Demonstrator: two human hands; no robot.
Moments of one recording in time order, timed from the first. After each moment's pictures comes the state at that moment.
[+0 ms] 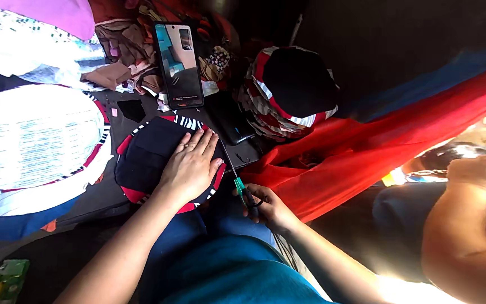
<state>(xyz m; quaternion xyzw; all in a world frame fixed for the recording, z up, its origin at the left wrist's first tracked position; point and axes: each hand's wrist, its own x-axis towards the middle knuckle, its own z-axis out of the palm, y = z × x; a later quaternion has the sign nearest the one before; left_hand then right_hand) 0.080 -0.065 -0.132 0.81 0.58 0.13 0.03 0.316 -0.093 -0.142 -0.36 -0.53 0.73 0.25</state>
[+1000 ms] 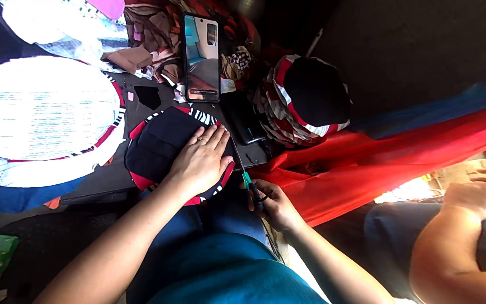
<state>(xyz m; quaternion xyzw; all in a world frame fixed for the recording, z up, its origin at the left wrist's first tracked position) 0.081 -0.063 -0.131 0.80 0.58 0.13 0.04 0.311 -0.085 -0.138 -0.38 -0.56 0.68 0.27</state>
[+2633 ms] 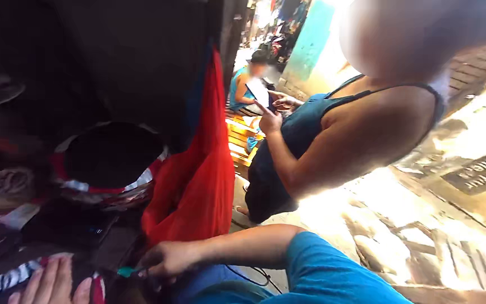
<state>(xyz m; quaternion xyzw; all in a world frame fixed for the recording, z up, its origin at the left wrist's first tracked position) 0.067 -0.063 -0.122 0.83 0.53 0.12 0.09 0.315 -0.081 -0.117 -0.44 -0.58 0.66 0.19</state>
